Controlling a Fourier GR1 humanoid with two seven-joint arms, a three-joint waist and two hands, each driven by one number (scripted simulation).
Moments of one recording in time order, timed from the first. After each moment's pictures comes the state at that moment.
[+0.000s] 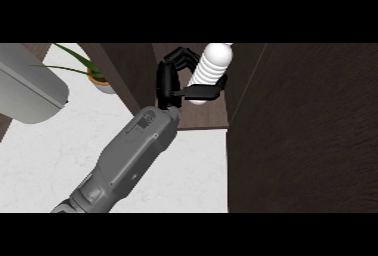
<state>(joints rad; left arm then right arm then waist) -0.89 0.00 -0.38 -0.79 0.56 0.70 -0.43 0.96 -0.16 -0.25 -2.39 -0.31 0.62 -0.36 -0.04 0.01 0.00</state>
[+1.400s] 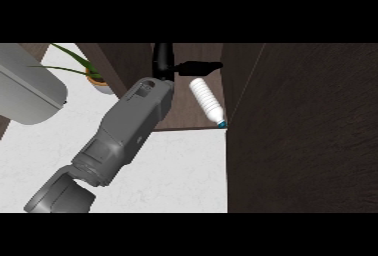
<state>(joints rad) -1.21 0.01 -0.26 -0.28 0.52 0.55 -0.57 0.90 -0.15 -0.25 -2.37 -0.35 0.64 -0.33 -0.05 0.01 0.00</state>
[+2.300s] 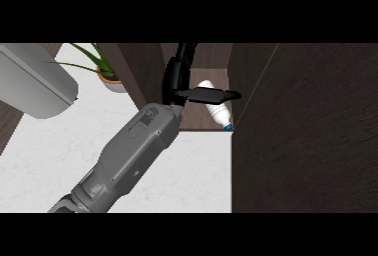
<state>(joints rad) -0.93 0.00 -0.40 -0.76 0.61 0.45 -0.49 0.88 -0.14 -0.22 -2.38 -0.36 0.63 -0.29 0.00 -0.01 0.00</state>
